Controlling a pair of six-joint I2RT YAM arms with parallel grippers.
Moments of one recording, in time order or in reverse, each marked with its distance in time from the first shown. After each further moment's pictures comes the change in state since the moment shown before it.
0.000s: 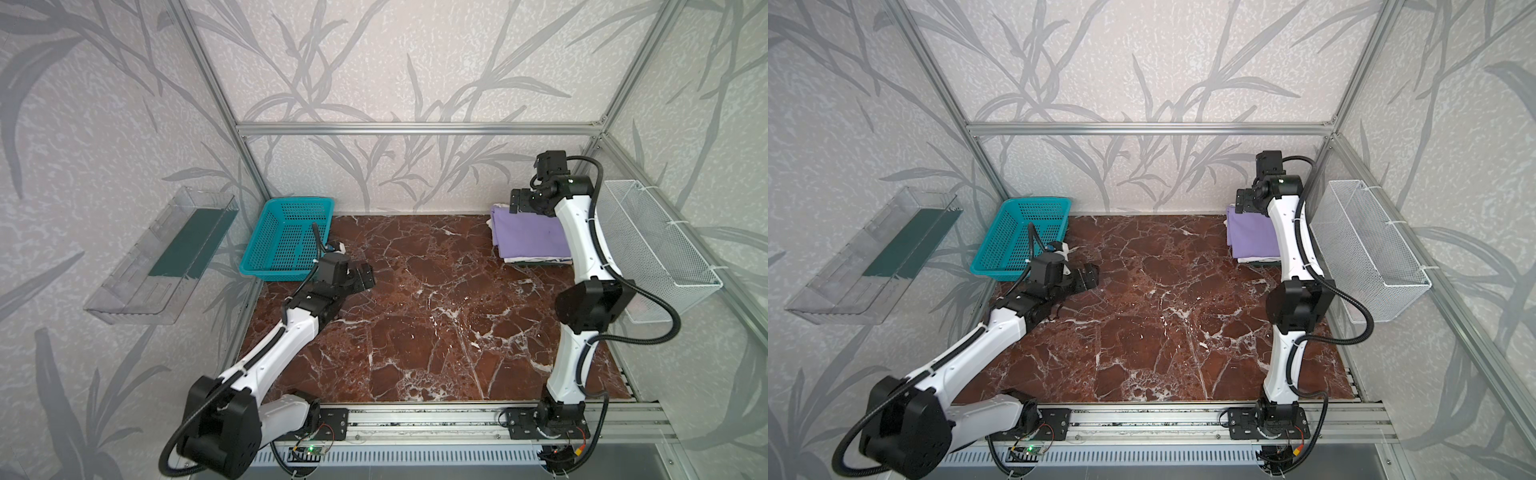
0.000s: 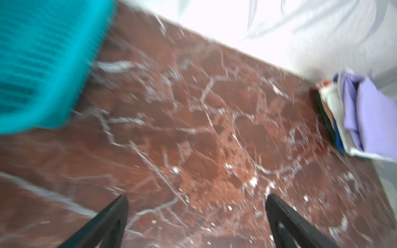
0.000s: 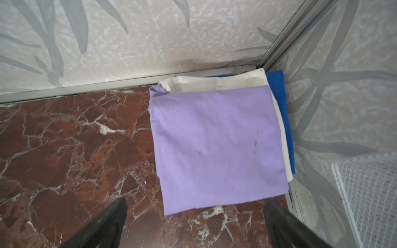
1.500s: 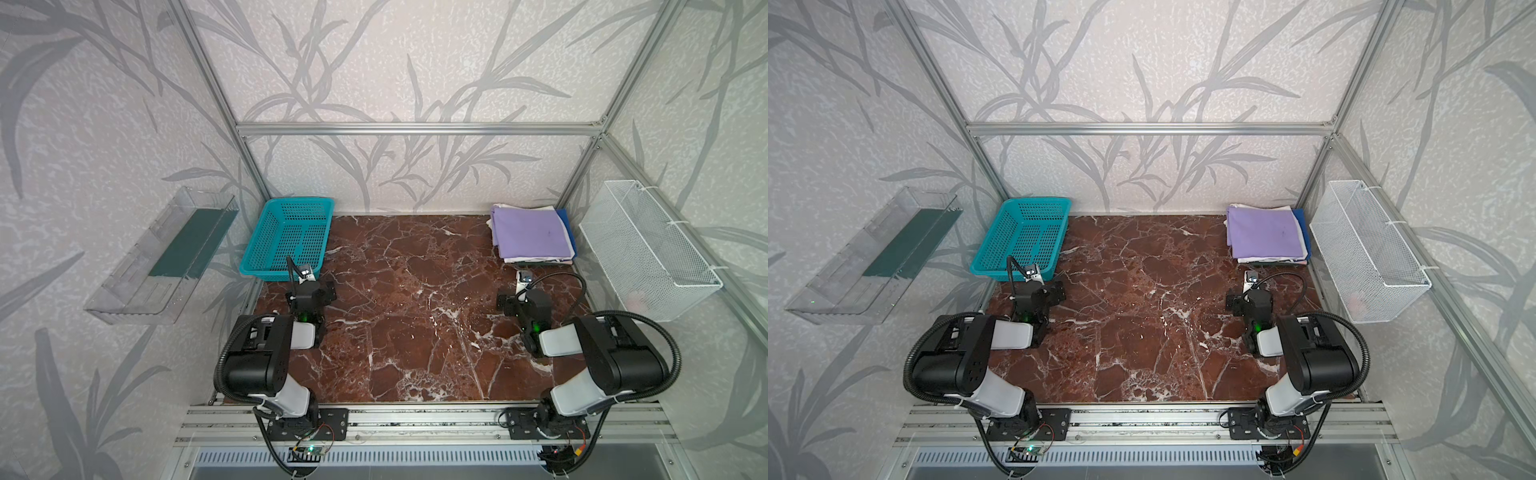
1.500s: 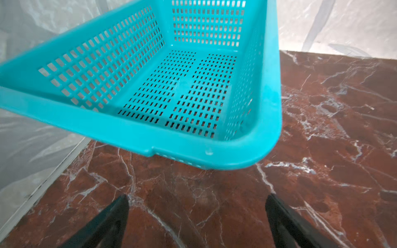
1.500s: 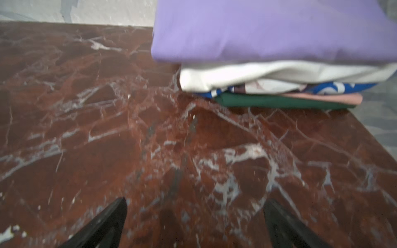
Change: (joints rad) left arm 0.312 0.436 -0.410 1.033 -0.182 0.424; right arm 0.058 -0.410 -1.873 1.931 0.015 -0.118
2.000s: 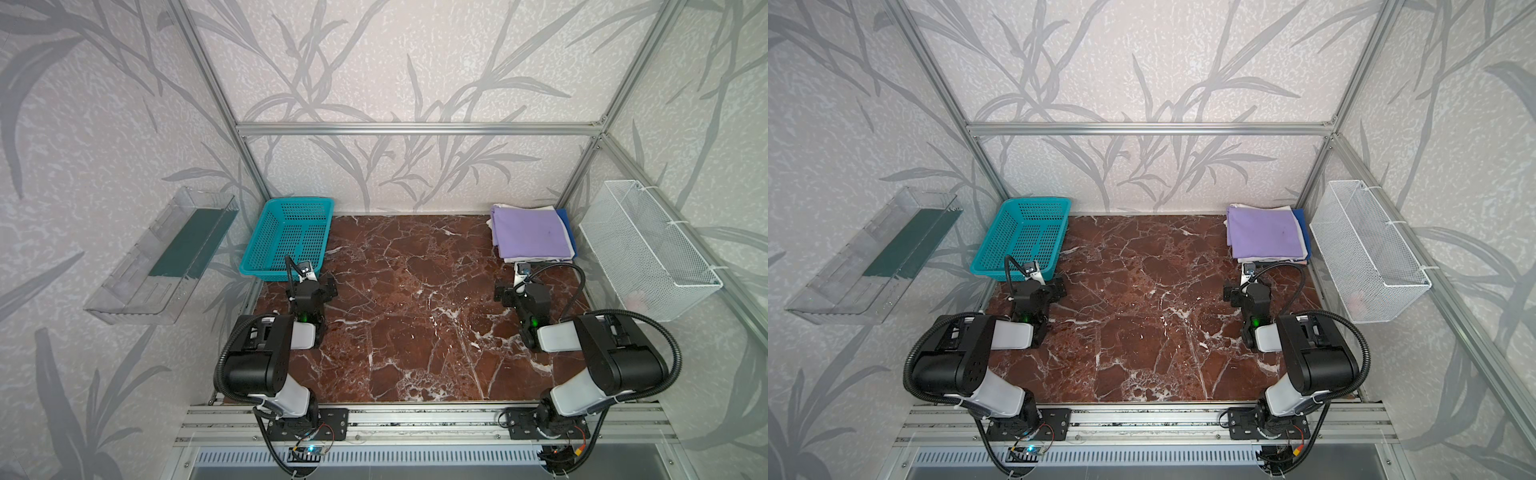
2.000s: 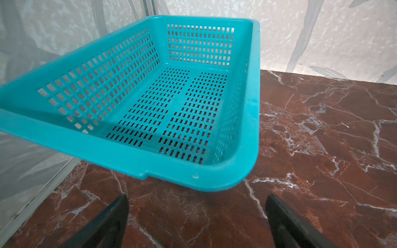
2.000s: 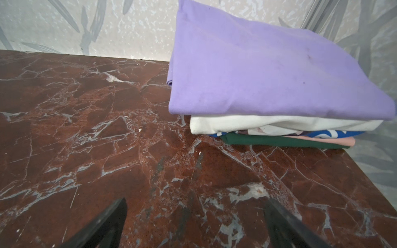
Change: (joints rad) left arm 0.000 0.000 -0.001 0.053 0.018 0.000; right arm 0.018 0.016 -0.002 0.097 -0.010 -0.043
